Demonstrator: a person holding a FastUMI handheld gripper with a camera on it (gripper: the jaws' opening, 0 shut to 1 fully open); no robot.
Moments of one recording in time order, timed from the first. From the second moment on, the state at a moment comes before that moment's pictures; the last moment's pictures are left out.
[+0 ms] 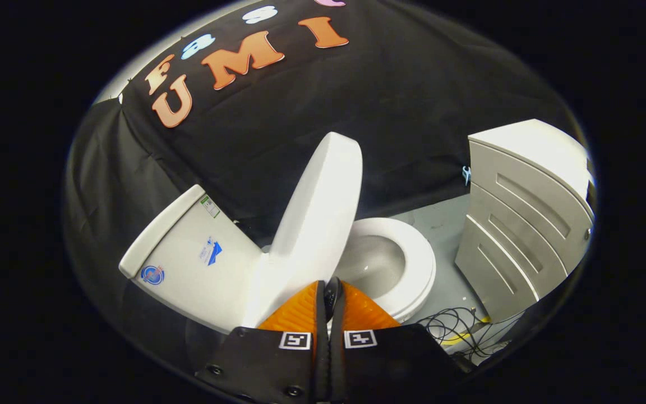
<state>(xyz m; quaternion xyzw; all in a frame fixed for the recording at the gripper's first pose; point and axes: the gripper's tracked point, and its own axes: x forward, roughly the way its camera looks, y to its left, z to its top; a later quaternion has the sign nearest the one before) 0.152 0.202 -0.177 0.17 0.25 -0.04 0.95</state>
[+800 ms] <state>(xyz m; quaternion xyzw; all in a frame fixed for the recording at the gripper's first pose) 0.164 0.312 -0.110 -0.03 0.21 -0.02 0.98</state>
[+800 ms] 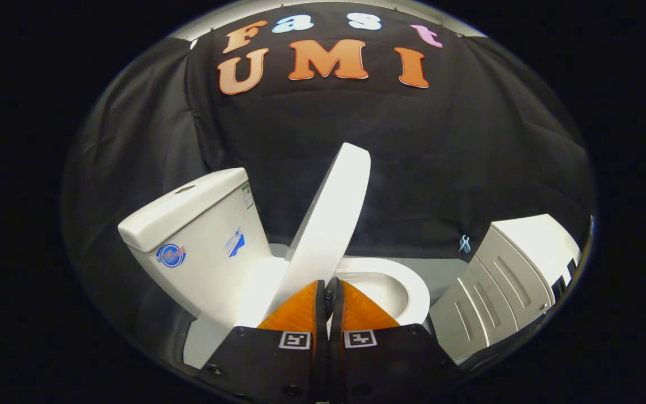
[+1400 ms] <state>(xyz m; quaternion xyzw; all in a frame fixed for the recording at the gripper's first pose) 0.171 0.401 -0.094 -0.15 0.20 -0.01 0.97</state>
